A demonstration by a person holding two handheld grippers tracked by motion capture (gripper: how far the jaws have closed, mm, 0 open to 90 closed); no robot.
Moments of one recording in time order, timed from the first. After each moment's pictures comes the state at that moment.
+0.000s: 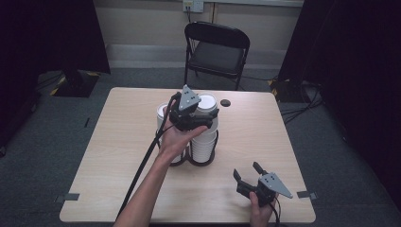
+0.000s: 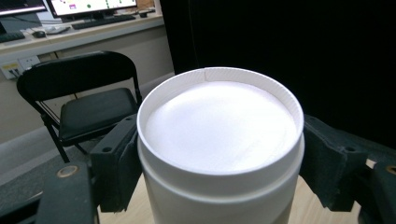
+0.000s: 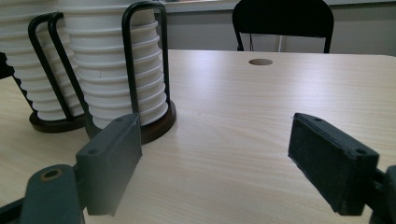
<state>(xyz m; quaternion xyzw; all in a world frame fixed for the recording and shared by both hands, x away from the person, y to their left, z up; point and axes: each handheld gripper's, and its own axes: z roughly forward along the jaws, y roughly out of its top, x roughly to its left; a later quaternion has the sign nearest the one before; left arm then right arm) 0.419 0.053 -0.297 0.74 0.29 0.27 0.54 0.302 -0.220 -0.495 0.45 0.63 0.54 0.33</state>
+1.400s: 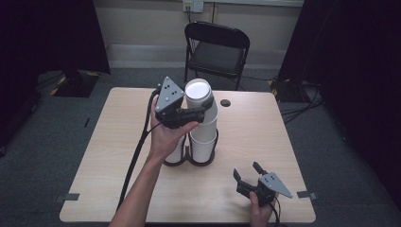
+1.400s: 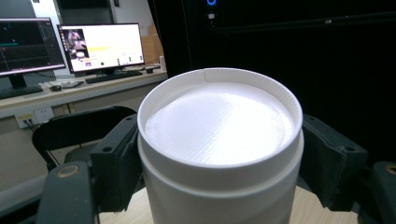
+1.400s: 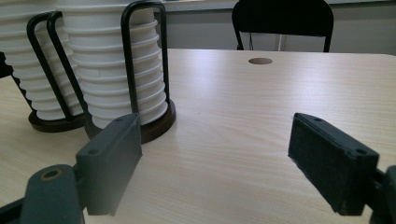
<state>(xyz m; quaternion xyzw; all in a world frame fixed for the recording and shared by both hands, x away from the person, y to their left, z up) 0.386 0.081 -0.253 0.68 0.26 0.30 0.62 0.303 -0.219 -0.495 0.45 0.63 0.54 0.33</state>
